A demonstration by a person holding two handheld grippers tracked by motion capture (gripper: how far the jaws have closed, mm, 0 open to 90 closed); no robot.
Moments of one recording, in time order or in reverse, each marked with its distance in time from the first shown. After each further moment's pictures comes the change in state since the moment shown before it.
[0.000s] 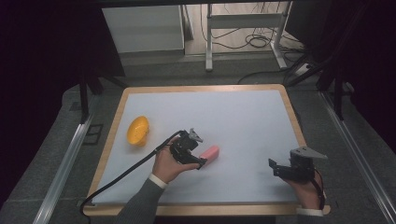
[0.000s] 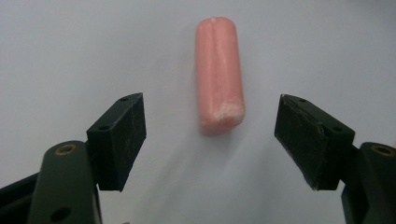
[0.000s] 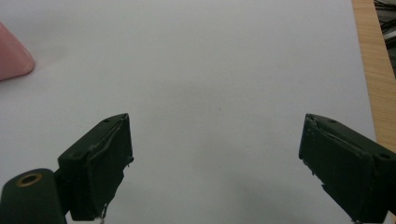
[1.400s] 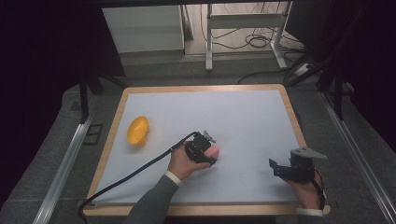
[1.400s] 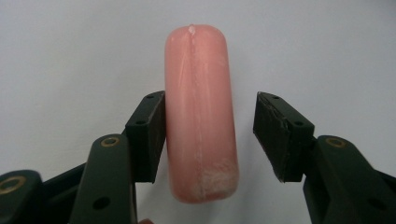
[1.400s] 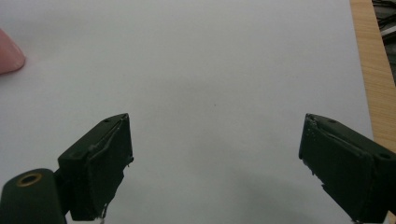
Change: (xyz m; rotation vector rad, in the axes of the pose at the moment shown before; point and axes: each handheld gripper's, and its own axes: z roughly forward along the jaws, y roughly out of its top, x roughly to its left) left arm -0.002 0.015 0.052 0.051 -0.061 -0.032; right arm -0.002 -0.002 0.002 0.013 -0.010 0.002
